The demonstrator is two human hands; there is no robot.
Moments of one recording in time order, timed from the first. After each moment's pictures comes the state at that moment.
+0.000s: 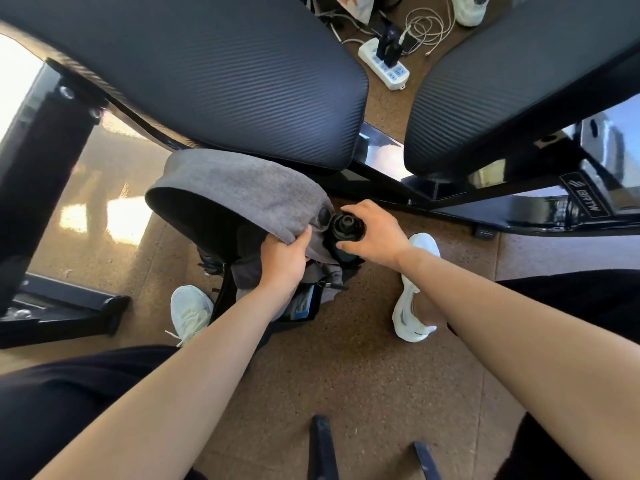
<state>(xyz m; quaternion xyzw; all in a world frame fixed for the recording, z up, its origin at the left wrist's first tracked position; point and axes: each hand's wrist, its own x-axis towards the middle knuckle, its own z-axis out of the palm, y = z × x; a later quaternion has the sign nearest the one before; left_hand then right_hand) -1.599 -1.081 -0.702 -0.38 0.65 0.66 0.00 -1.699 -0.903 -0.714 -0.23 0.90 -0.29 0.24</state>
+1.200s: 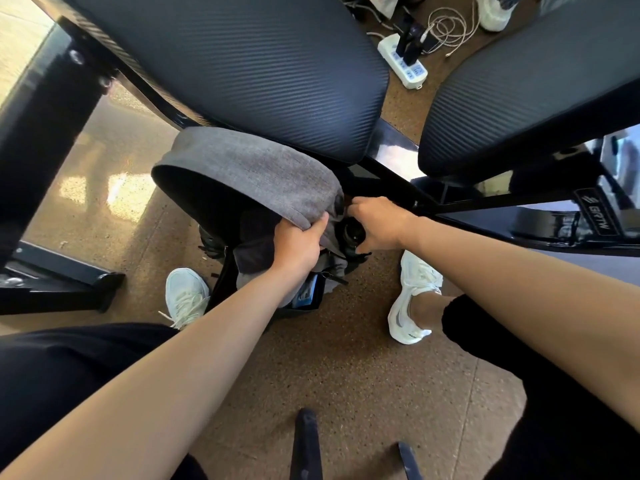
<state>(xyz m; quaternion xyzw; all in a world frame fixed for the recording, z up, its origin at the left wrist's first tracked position) -1.609 -1.071 -0.707 -0.35 0.67 0.66 -0.01 -1.734 -0.929 -0.687 -0.43 0.85 0.02 0.29</state>
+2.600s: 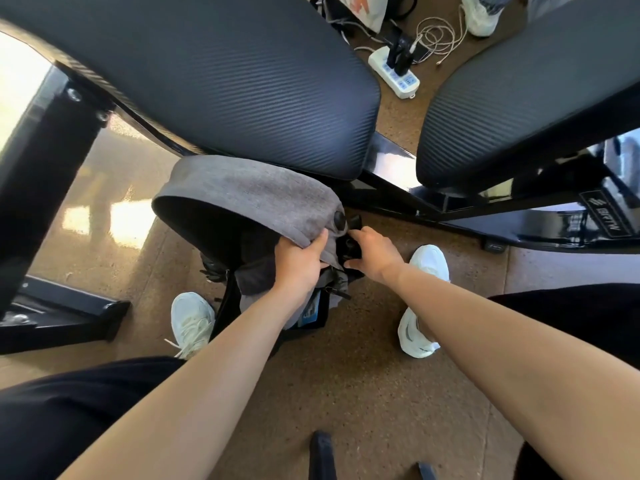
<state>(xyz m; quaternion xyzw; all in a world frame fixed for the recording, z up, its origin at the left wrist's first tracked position) -1.616 -1.072 -0.694 -0.39 0.60 0.70 0.00 -1.699 -0.924 -0.756 -0.18 0.90 -0.19 0.33</state>
